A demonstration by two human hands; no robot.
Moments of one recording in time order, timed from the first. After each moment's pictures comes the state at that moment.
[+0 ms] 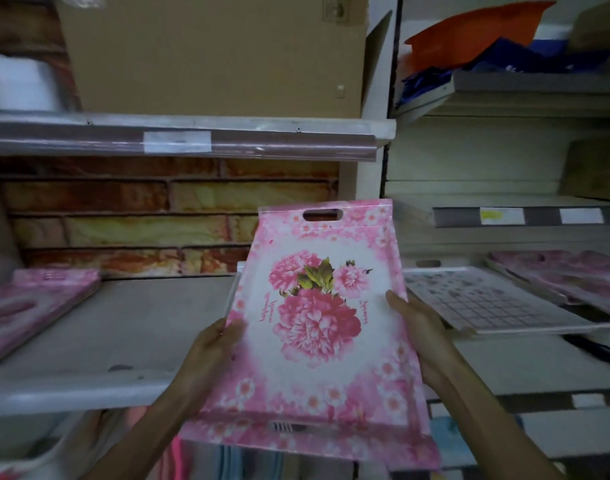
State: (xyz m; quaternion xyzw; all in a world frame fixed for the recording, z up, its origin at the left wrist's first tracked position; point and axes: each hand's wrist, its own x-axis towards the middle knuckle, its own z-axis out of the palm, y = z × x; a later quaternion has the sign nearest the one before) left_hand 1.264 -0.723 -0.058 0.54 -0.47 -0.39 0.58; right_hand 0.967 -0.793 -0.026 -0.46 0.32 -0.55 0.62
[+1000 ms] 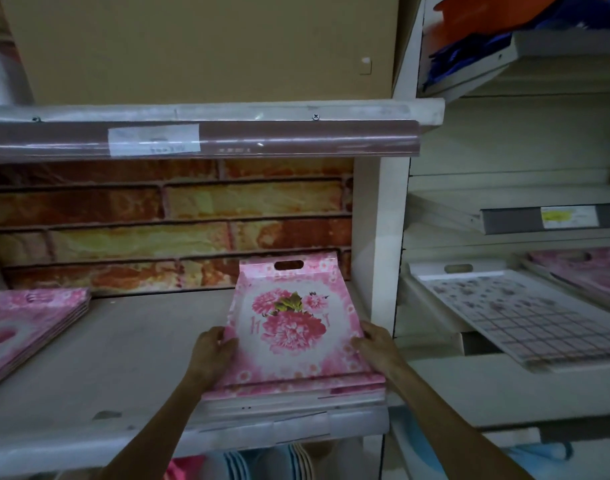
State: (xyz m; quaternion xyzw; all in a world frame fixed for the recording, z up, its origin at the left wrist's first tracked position) left_hand 1.351 -0.881 -0.108 0.74 -0.52 -0.14 0.41; right_hand 1.051 -0.932 -0.104 -0.63 0.55 -0.36 0.43
